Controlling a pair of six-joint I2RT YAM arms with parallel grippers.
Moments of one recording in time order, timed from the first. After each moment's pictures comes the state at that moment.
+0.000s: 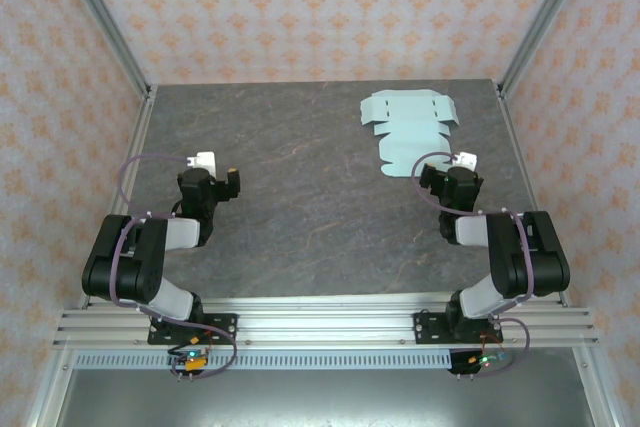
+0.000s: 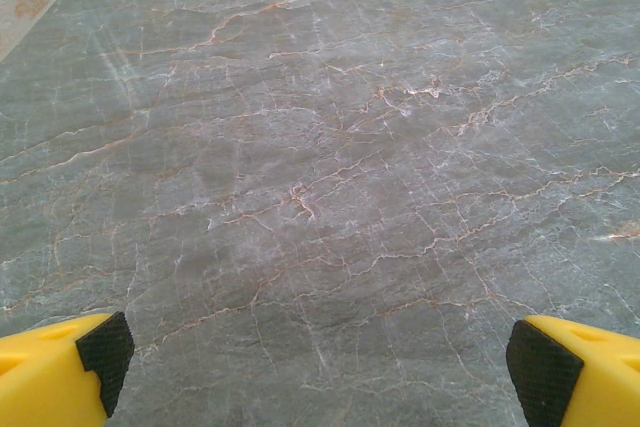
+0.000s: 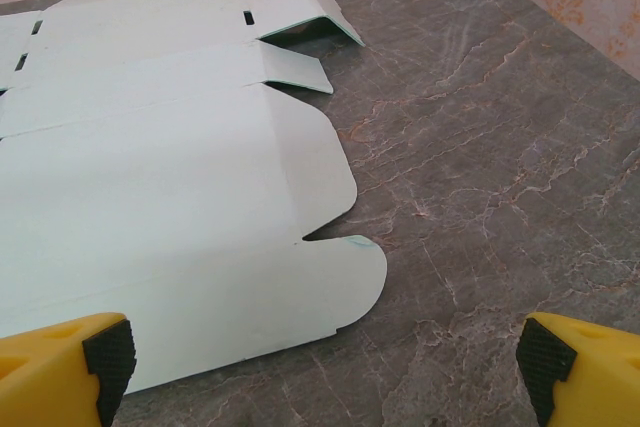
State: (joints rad) left arm -0.02 1.51 0.41 0.64 -0.18 -0.05; right arm 0.03 1.52 0.41 0.67 0.23 0.17
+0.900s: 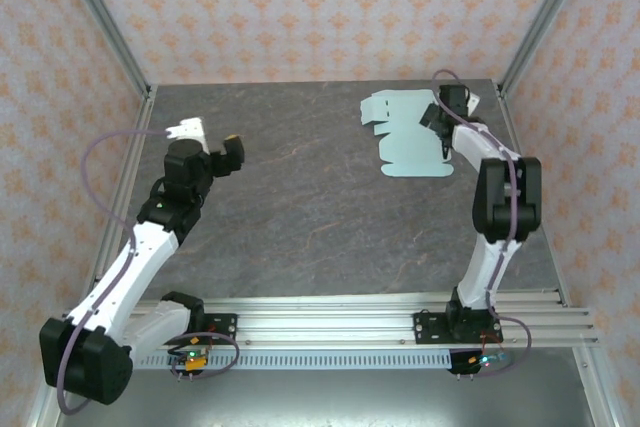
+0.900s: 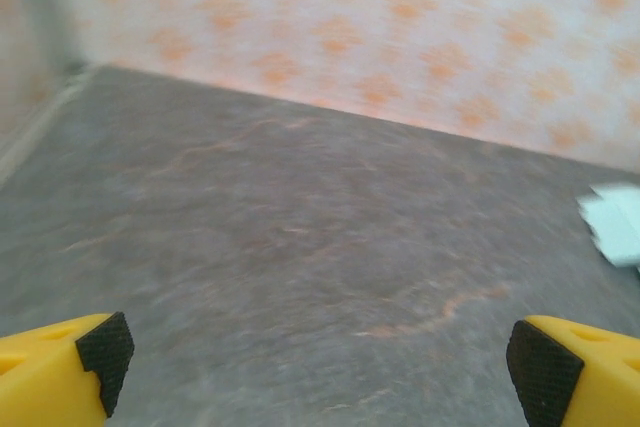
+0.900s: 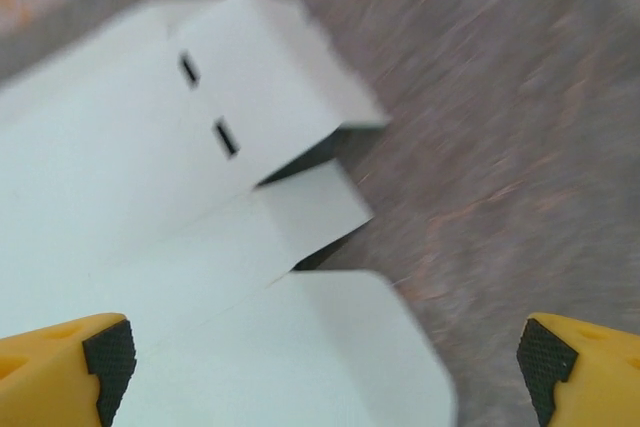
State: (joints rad) left arm -0.19 0.97 0.81 -0.25 -0.33 -0.38; right arm 0.02 1.98 1.45 -0.34 0.25 0.47
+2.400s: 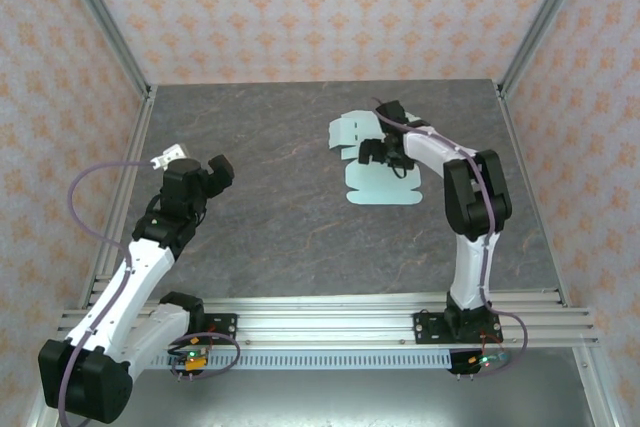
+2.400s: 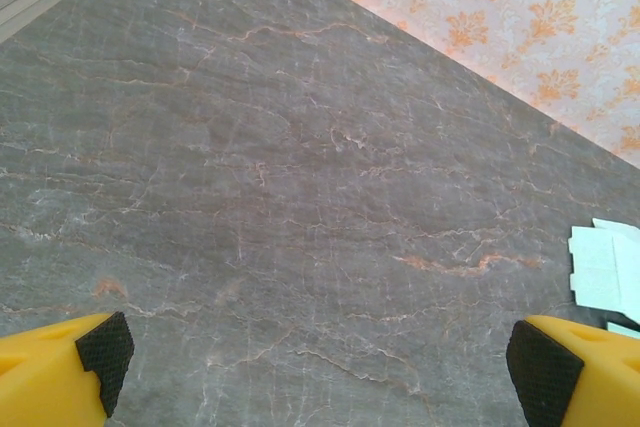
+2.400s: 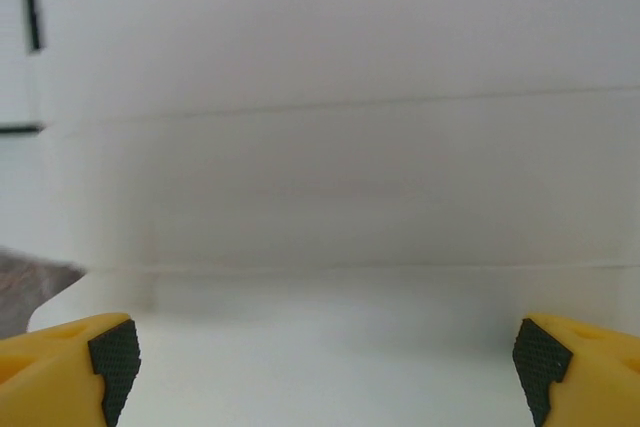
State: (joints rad) left arm -0.16 0.88 0.68 -0.36 -0.30 -0.63; right arm 0.34 2.02 1.46 -0.60 0.01 0.38
